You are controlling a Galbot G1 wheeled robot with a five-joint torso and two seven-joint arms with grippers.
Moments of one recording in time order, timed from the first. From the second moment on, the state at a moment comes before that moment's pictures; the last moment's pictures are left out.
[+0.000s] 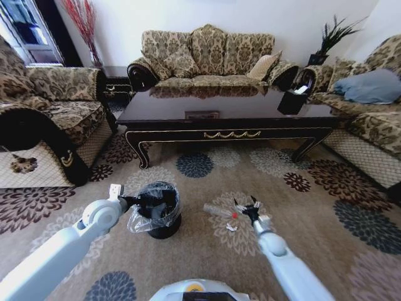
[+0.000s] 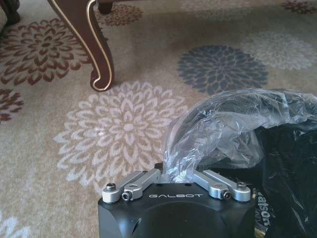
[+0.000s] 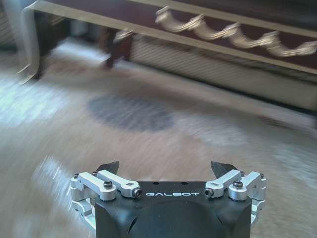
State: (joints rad) left arm 1.05 -0.63 -0.25 -2.04 -1.25 0.72 -0.57; right arm -1.20 1.02 0.33 1.37 0.25 0.23 -0.15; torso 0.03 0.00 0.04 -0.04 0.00
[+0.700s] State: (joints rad) left arm 1.10 -0.63 -0.28 -2.05 -1.24 0.72 -0.58; right arm -0.91 1.00 0.01 0.95 0.07 0.40 -0.33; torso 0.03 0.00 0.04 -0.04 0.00
